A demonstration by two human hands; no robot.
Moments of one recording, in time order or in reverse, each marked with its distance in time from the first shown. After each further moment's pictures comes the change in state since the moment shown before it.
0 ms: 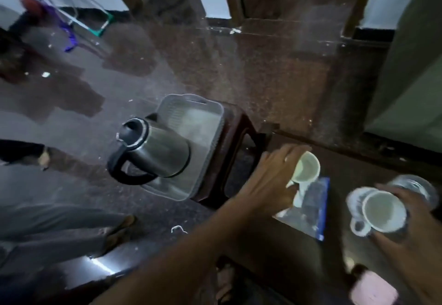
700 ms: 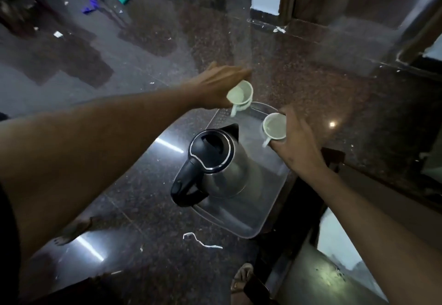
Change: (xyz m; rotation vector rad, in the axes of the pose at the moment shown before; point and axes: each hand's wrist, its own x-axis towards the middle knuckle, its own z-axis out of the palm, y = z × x) left_hand 0.052 -0.333 -0.280 0.509 -0.106 0.038; right_hand 0.234 -0.226 0.288 -0.092 -0.126 -0.246
